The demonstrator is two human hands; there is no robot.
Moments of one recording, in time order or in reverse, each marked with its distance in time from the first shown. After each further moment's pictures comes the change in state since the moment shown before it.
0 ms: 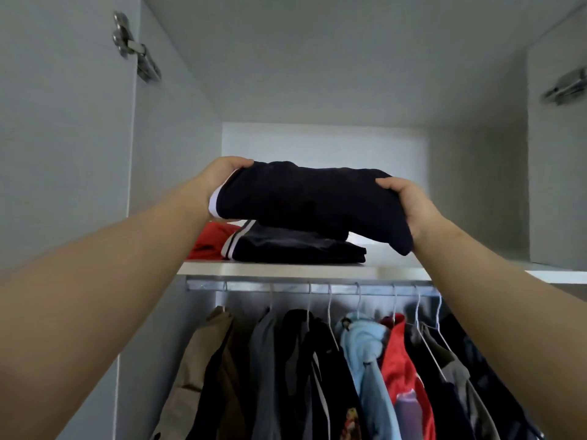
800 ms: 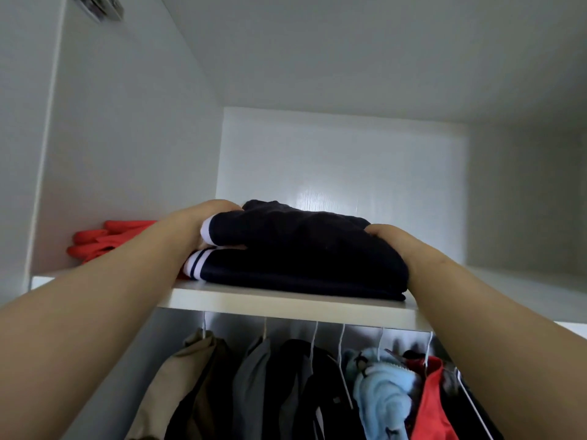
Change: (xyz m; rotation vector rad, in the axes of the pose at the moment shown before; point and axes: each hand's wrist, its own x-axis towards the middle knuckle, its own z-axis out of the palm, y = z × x) left_hand 0.121 -0.073 -0.022 0.693 0.225 -0.004; right_hand 0.151 0.057 -0.019 -0.659 0.135 0.169
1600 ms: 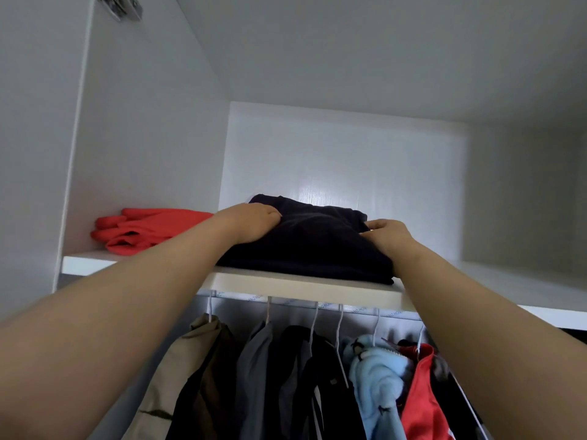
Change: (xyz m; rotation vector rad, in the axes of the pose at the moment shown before) left_hand -0.034 0.009 0.018 0.682 -0.065 0.286; right_hand -0.008 0.006 0.012 -0.096 0.148 -0.216
